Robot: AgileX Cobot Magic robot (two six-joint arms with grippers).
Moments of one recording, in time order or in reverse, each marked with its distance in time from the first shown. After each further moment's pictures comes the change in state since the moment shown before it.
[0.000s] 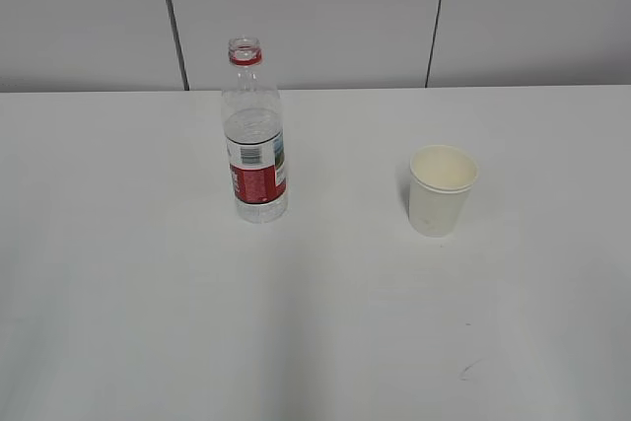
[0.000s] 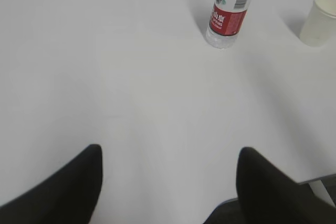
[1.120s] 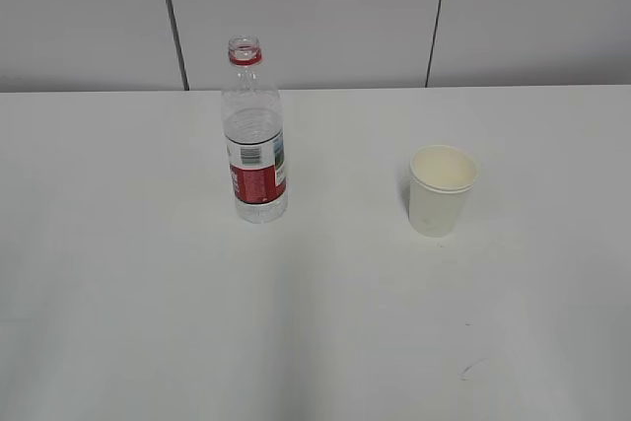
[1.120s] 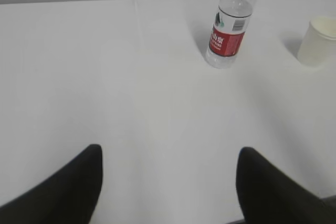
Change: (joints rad) left arm 0.000 0.000 -0.015 0.001 -0.043 0.000; right arm 0.000 0.000 -0.008 0.000 -0.041 0.000
